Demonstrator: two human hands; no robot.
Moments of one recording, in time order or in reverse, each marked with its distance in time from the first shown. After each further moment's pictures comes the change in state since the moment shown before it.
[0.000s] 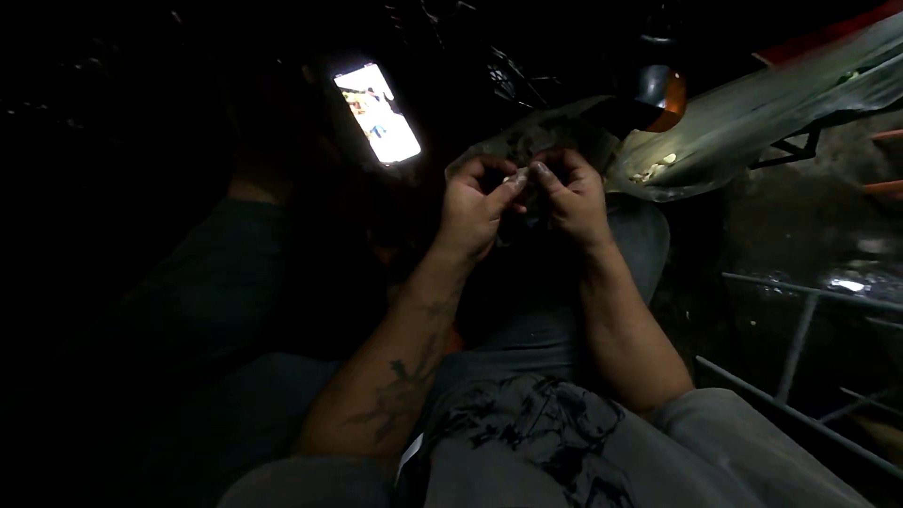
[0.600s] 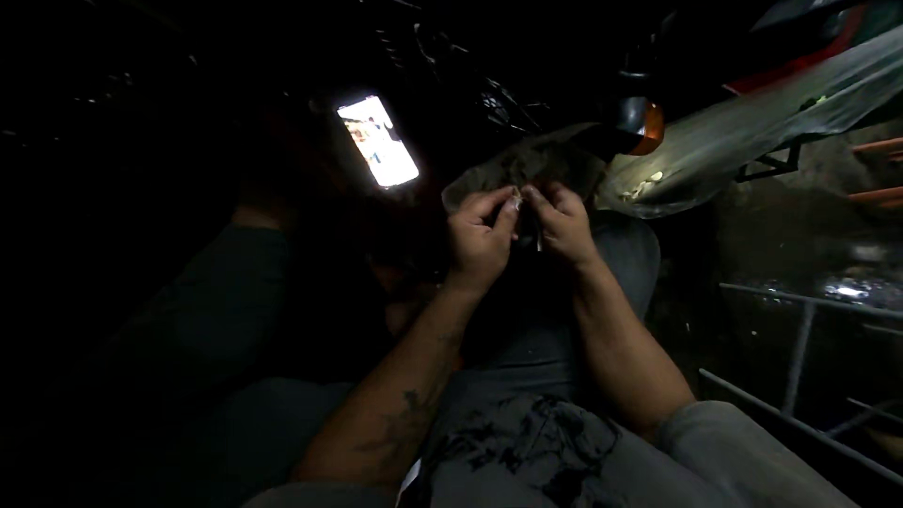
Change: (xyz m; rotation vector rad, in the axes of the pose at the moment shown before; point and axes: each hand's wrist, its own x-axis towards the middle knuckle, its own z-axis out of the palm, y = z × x) left_hand -0.009 -0.016 0.012 0.442 0.146 0.364; right_hand -0.003 -0.005 0.007 0.167 -0.017 0.148
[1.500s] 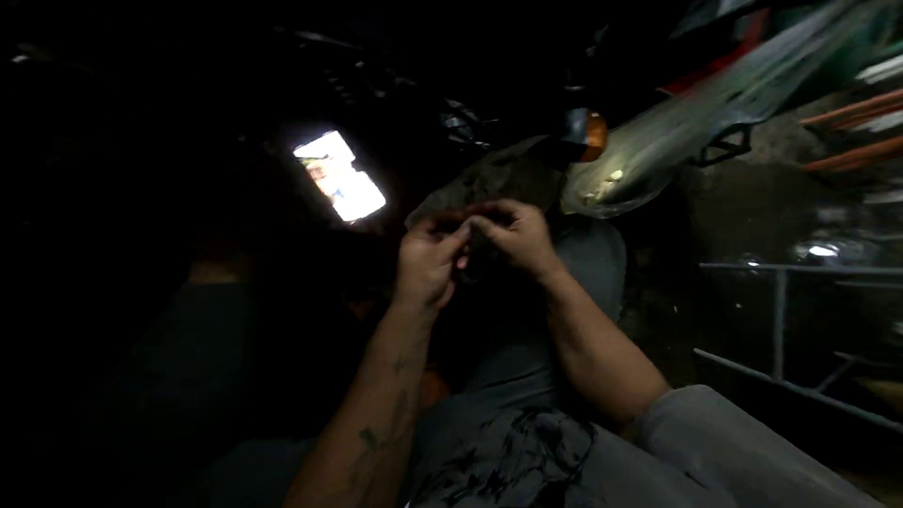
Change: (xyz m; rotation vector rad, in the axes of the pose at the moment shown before) left_hand 0.012 0.004 -0.020 -0.368 -0.108 -0.534; right_hand 0.003 0.003 -0.002 -0.341 0.014 -0.163
